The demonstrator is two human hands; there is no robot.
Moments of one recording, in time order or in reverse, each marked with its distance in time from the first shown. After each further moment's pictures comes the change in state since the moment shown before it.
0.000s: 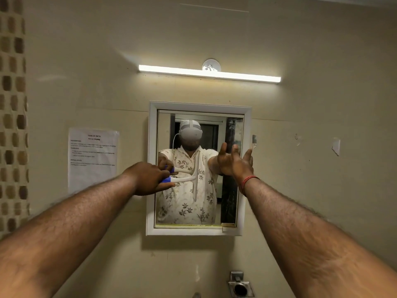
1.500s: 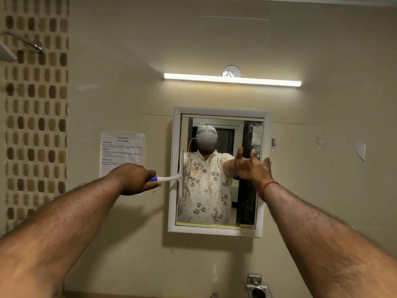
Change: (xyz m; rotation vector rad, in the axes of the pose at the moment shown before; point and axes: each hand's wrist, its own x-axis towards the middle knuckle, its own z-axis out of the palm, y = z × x) left_hand -0.080 -0.073 0.021 -0.036 -0.012 -0.164; right_hand 0.036 0.033 0.001 -0.286 -0.129 -0.116
